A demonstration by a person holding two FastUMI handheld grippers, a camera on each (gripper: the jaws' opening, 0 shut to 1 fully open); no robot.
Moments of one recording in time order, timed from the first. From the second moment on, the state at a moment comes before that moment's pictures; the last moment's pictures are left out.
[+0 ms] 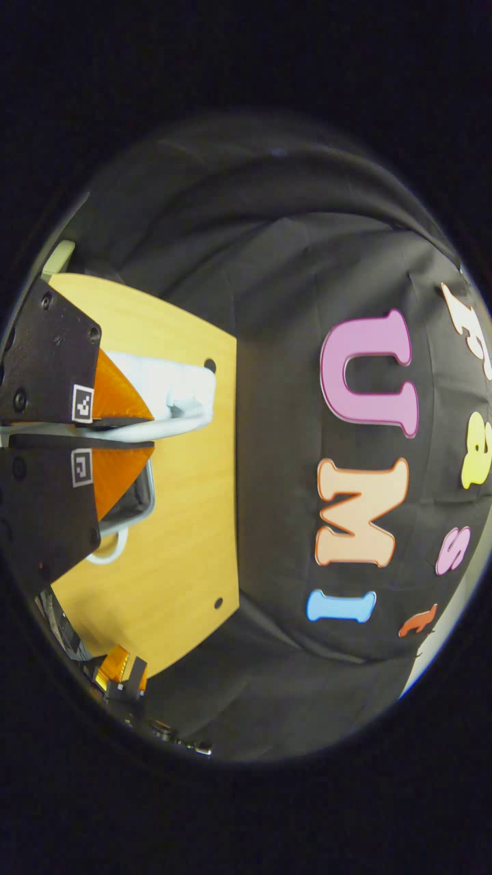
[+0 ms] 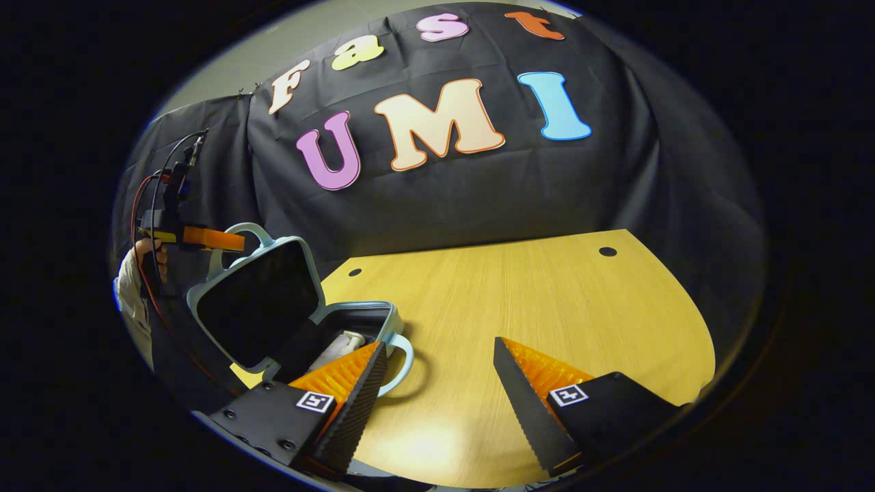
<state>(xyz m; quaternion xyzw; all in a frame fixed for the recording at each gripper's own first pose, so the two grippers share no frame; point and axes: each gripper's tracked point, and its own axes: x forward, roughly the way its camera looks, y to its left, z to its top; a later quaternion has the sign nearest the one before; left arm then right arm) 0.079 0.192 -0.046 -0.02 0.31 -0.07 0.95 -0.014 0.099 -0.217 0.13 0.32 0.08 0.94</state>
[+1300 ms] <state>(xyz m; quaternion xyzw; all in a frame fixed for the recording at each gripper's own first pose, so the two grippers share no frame) 0.037 -0.012 -0.245 -0.04 0.44 -0.19 0.88 -0.071 -0.034 -0.226 0.10 0.34 -0.01 0.93</state>
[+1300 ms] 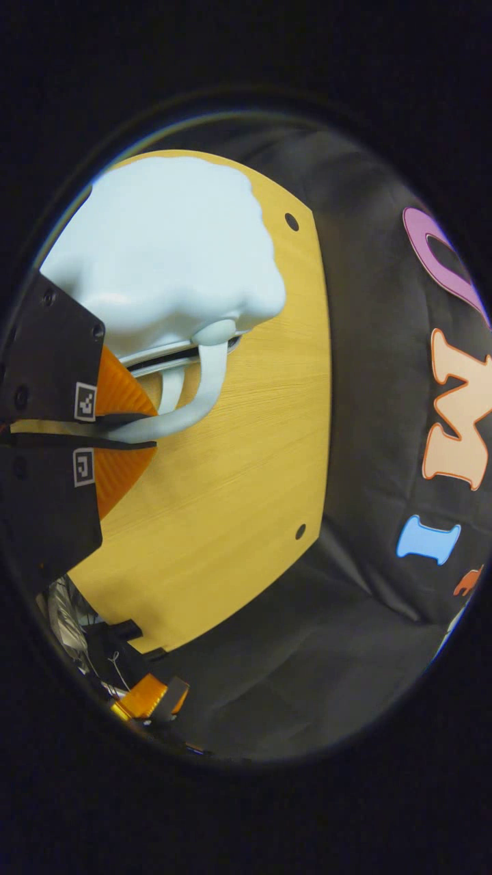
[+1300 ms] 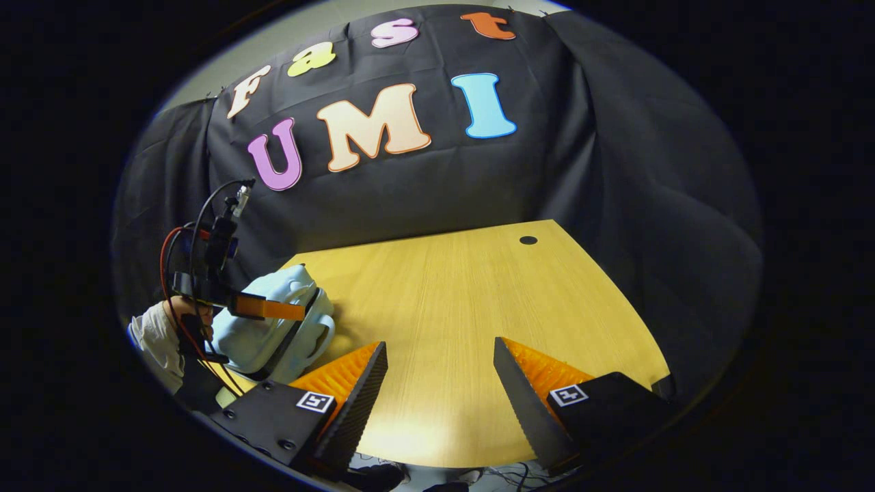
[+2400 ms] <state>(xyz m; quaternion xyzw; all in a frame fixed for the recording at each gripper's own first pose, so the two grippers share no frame) 0.030 -0.030 -0.074 0.00 0.11 -0.03 0.99 -0.041 -0.086 -0.155 0.08 0.22 0.02 0.97</state>
